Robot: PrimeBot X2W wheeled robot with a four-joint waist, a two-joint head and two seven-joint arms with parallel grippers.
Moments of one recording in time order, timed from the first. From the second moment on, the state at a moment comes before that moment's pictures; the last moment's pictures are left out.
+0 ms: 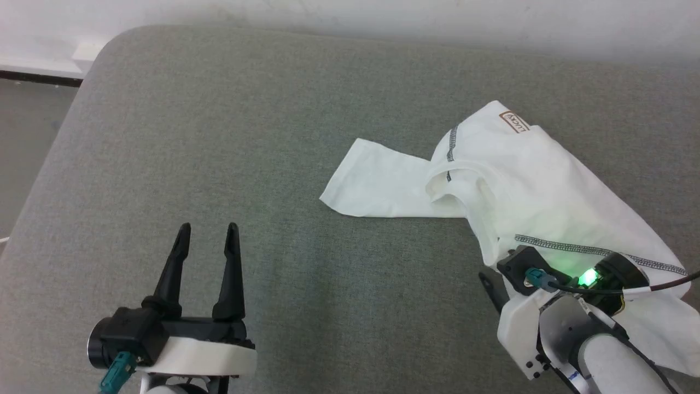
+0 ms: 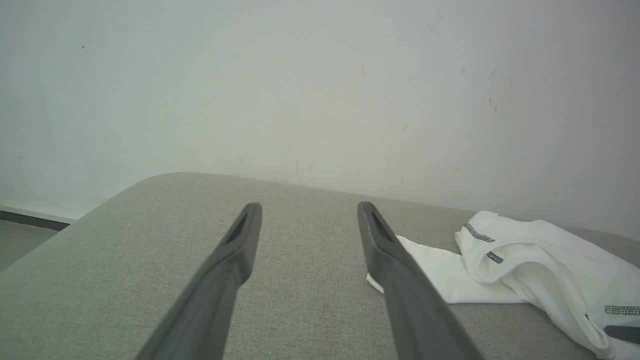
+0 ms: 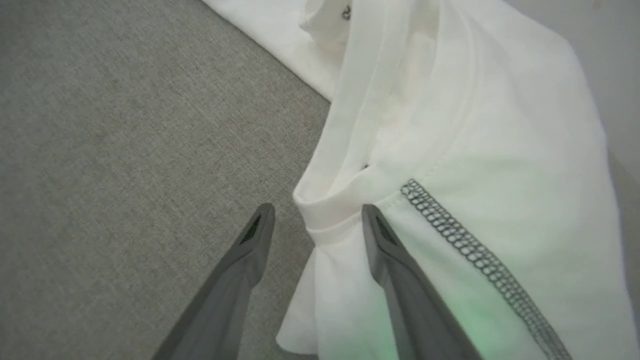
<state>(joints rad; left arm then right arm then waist) 0.03 0.05 -0.04 -0.11 -0.19 -0.06 -0.26 -0.18 -0.32 0.38 0.08 0.02 0.13 0.40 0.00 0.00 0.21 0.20</state>
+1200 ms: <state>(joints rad) 0.03 0.05 -0.04 -0.11 -0.20 -0.05 -0.26 -0.09 -0.46 0.68 -0.20 0.65 0.13 0.81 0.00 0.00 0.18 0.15</state>
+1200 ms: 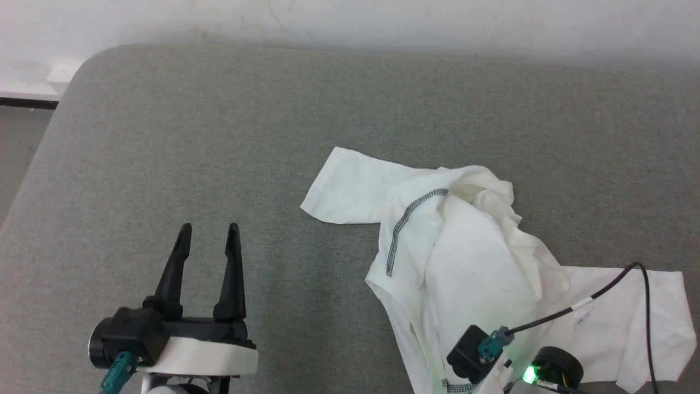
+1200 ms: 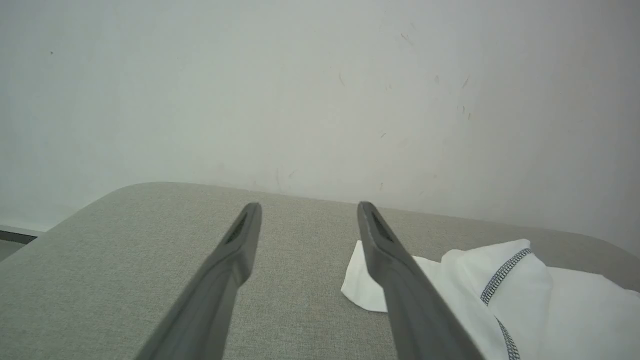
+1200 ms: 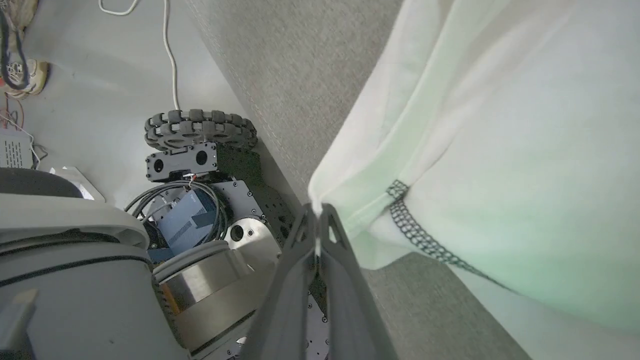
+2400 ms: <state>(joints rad) 0.12 0.06 -0.03 -0.17 -0.14 -0.08 -0.26 0.19 -0.05 -0.09 -0.16 0.18 0.13 -0.19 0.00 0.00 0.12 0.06</state>
